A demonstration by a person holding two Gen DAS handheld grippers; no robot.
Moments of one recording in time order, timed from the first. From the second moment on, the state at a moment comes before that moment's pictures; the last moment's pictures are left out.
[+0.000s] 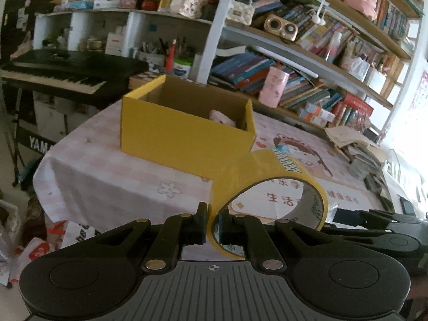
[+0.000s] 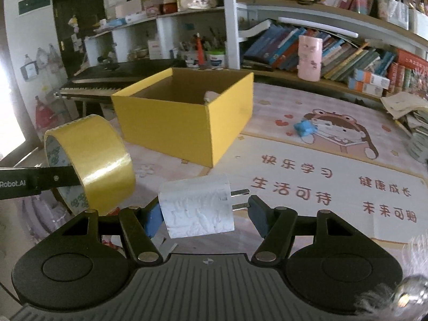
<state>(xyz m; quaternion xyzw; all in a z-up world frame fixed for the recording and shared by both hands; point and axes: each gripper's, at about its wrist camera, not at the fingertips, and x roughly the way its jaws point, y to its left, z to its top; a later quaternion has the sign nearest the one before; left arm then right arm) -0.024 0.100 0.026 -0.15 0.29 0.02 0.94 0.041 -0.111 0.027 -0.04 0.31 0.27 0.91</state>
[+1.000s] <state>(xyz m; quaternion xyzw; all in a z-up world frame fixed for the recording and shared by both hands) 0.019 0.149 0.043 -0.14 0.26 0.06 0.95 0.083 -0.066 0.055 -0.06 0.27 0.32 0.91</state>
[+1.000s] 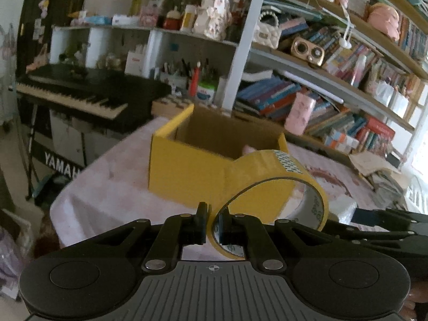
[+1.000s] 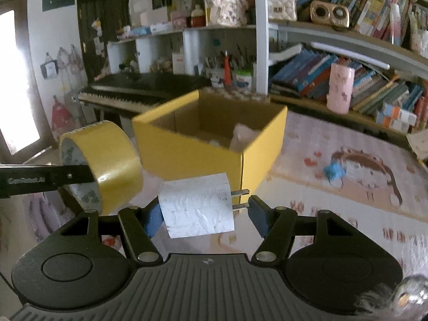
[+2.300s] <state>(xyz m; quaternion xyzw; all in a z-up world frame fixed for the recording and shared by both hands) 0.248 0.156 0.002 0.05 0.38 0.08 0.92 0.336 0.024 0.045 -0.11 0.30 0.36 0.88</state>
